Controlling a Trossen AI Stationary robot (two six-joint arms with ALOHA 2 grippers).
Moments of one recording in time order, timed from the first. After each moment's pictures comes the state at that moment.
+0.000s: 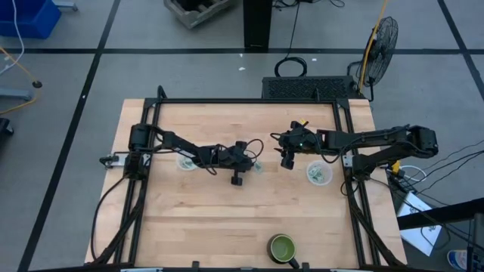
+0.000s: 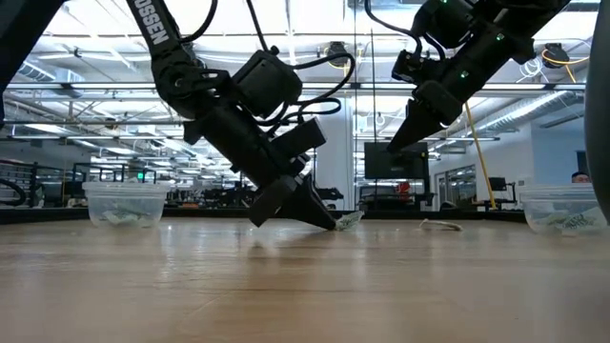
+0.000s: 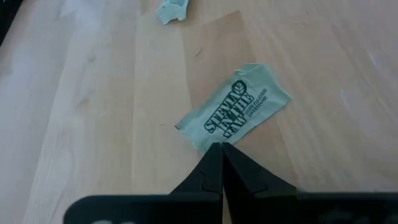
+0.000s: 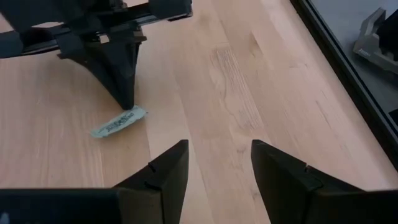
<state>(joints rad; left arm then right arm) 0.07 2.01 0.95 0.36 -0.07 0.40 -0.16 1.25 0.67 -0.16 0.21 -0.05</state>
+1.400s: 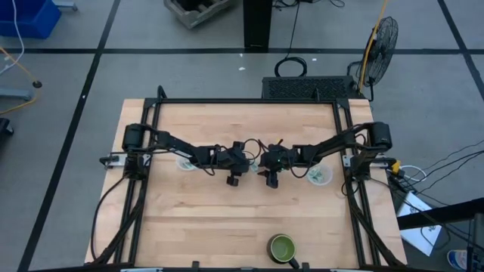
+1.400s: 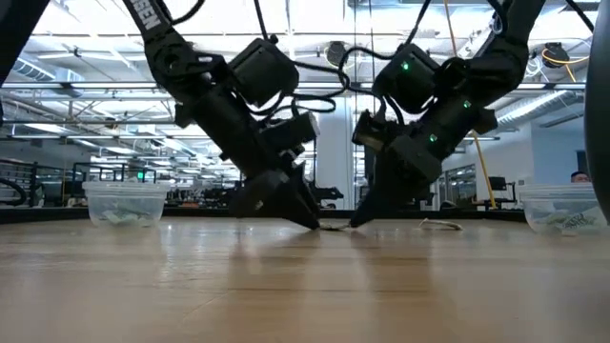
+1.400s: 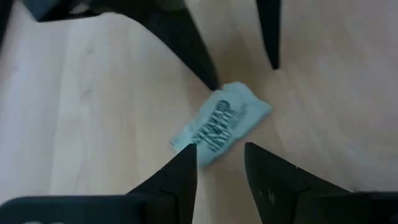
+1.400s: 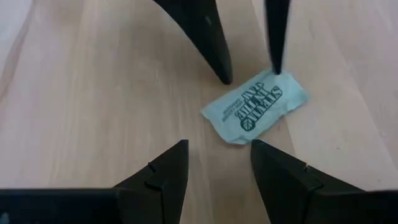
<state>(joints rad) 0.05 1.94 0.94 0.24 -0.12 0.46 -0.07 1.76 0.67 0.31 -0.07 0.09</state>
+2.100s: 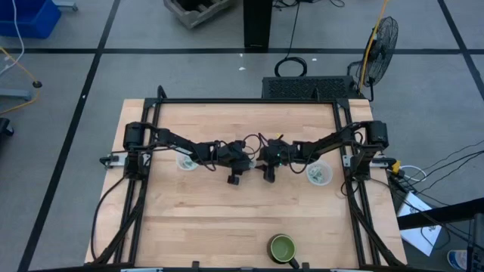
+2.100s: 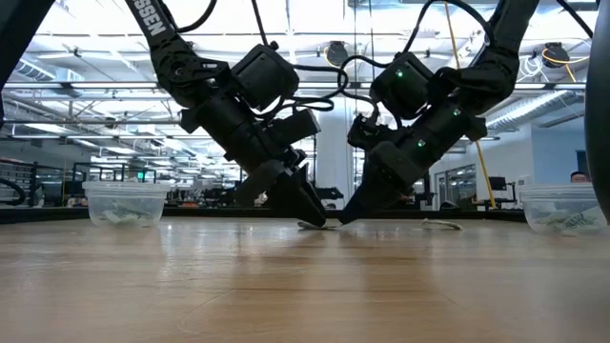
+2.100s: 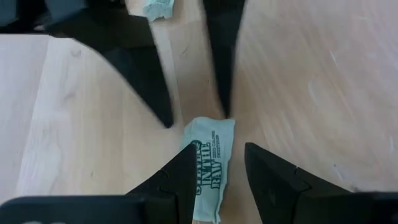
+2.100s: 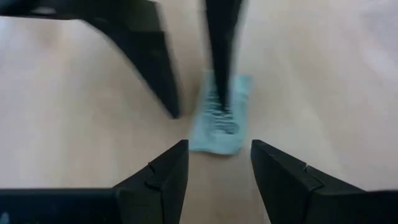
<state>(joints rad) 0.09 1.95 0.94 0.28 0.03 0.39 -0.13 1.78 0.66 0.40 -0.07 0.09</state>
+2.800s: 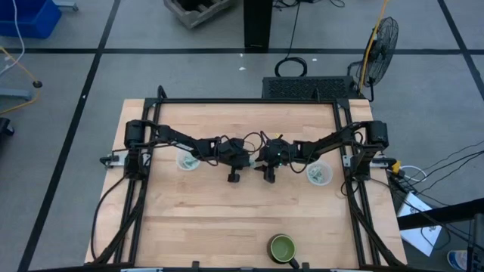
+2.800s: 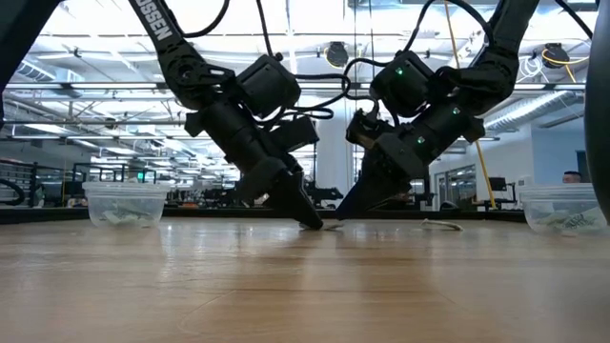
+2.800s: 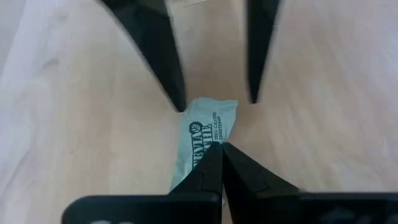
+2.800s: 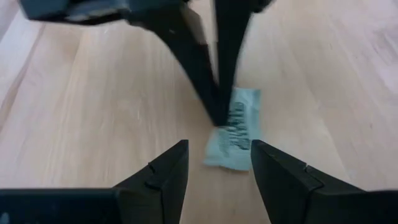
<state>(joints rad) 0.15 2.00 0.95 0.15 0.12 0.28 -0.14 1.78 0.66 0.43 -0.13 0.08</state>
